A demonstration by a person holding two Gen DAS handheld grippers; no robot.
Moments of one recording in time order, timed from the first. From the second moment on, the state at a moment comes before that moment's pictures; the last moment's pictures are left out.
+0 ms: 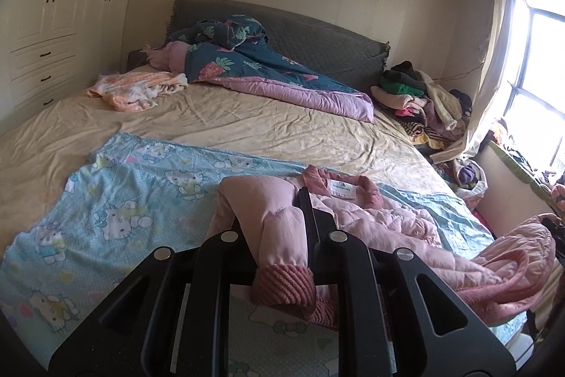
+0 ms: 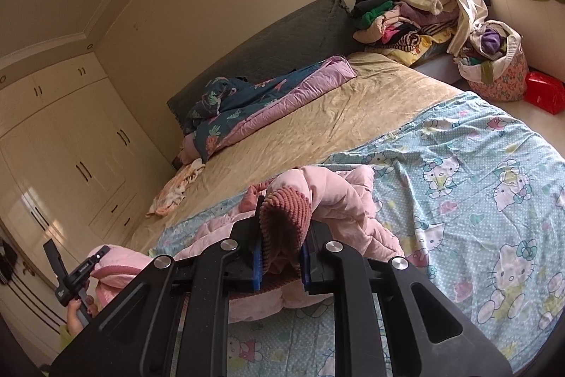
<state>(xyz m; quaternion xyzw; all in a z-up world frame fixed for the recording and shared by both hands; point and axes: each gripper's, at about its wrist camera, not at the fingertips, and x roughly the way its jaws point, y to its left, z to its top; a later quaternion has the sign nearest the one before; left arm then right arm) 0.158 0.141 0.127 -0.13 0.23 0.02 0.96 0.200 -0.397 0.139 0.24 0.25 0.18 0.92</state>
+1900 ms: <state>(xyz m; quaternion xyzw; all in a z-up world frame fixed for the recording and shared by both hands) 0.332 0.146 0.064 -0.15 0.31 0.05 0.94 0.343 -0.363 0.007 0.18 0.38 0.14 0.90</state>
